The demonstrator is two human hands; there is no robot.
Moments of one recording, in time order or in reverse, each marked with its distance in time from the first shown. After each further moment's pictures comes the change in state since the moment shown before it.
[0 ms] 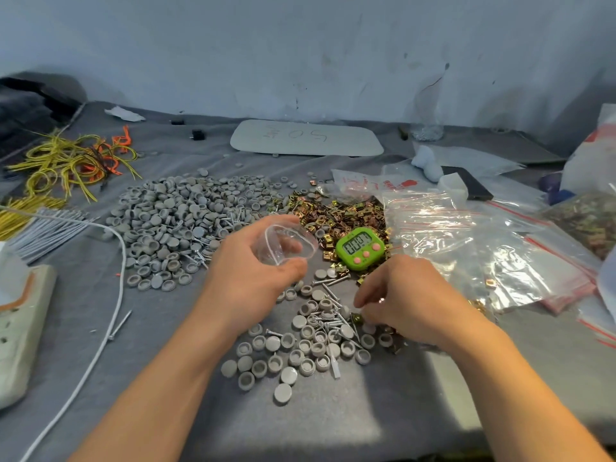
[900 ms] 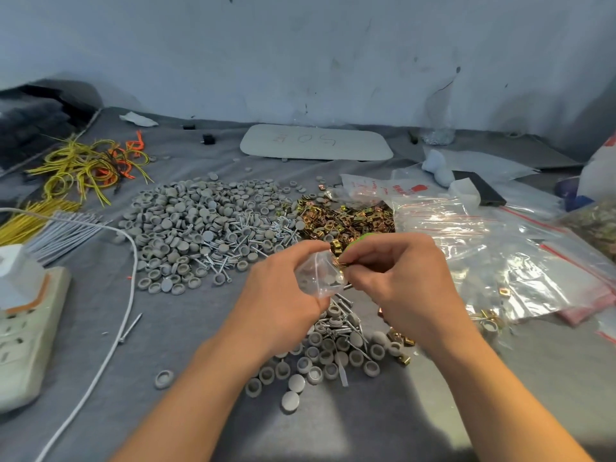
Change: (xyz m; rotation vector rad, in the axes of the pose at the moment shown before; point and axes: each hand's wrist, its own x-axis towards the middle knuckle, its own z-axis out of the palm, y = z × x) left_hand -0.013 0.007 0.030 0.331 -0.117 0.042; right_hand -0.007 -0.018 0.006 0.666 0.317 -0.176
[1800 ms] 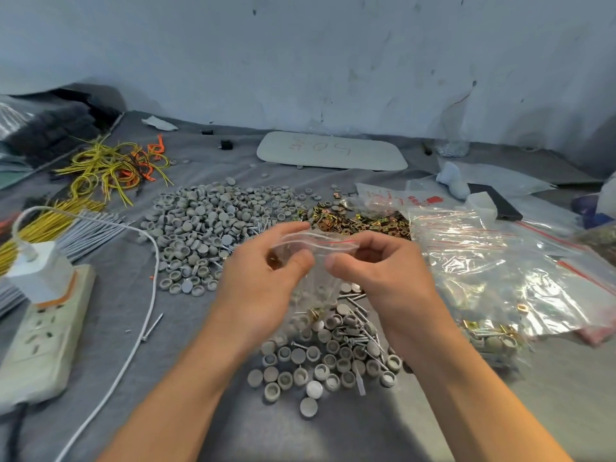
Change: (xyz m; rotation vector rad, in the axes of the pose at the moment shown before) left_hand 0.000 -0.019 -0.037 -0.391 0.199 -0.012; right_hand 0.015 -0.012 0.042 0.509 -0.059 0.051
